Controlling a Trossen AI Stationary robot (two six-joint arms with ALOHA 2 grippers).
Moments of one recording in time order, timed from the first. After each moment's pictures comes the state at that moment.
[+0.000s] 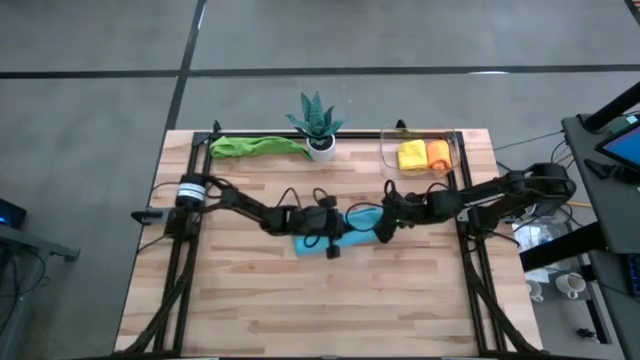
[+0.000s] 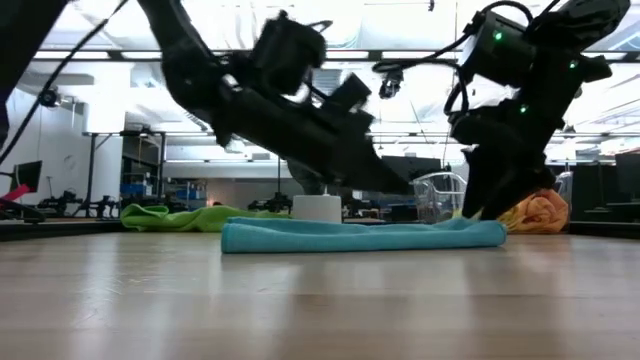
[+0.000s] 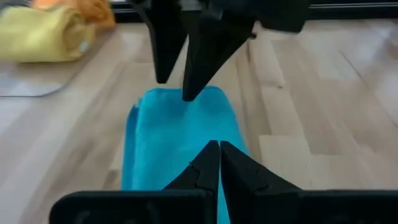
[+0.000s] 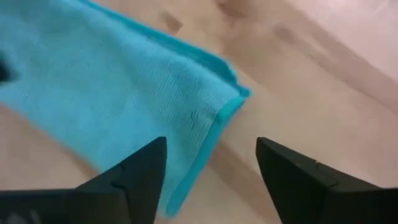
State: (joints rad) left arm -0.05 2.01 1.00 0.64 -0.12 -0.02; right arm 0.03 1.35 0.57 -0.32 0.24 0.81
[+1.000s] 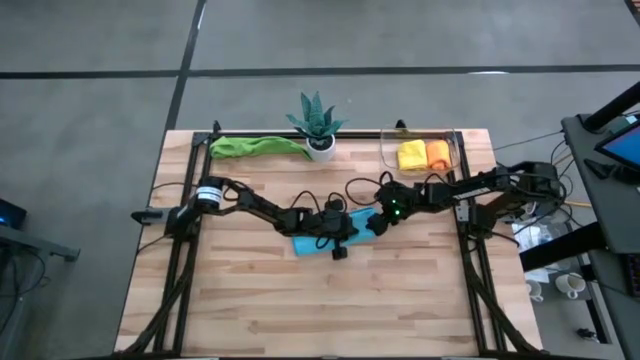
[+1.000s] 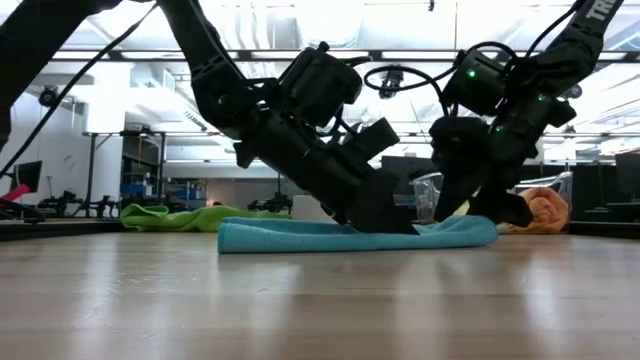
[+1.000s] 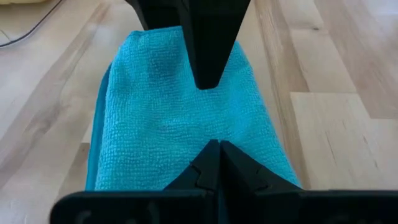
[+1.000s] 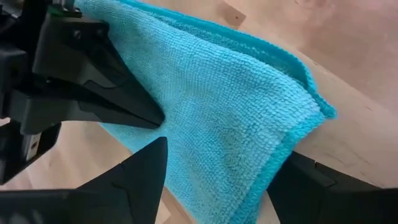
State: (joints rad) left arm -0.03 2.16 1.16 0.47 -0.14 -0.01; right arm -0.17 1.48 0.48 0.05 -0.21 0.81
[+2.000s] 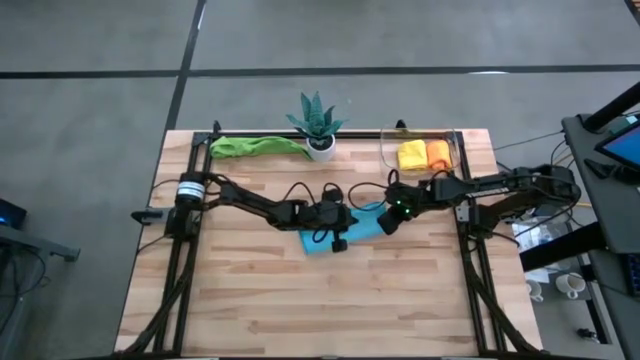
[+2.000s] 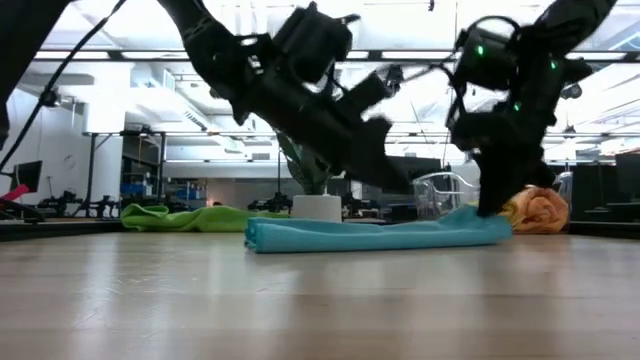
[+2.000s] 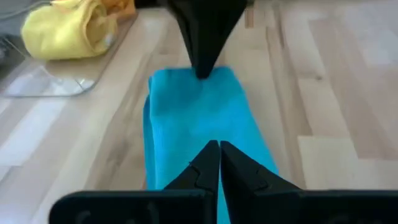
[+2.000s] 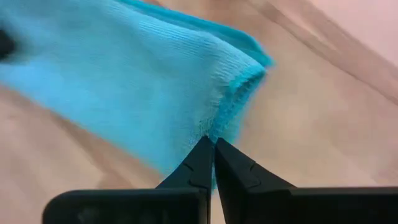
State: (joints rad) left arm -0.03 2.01 1.15 0.37 -0.20 0.03; right arm -0.14 1.30 0.58 -0.42 0.01 0.73
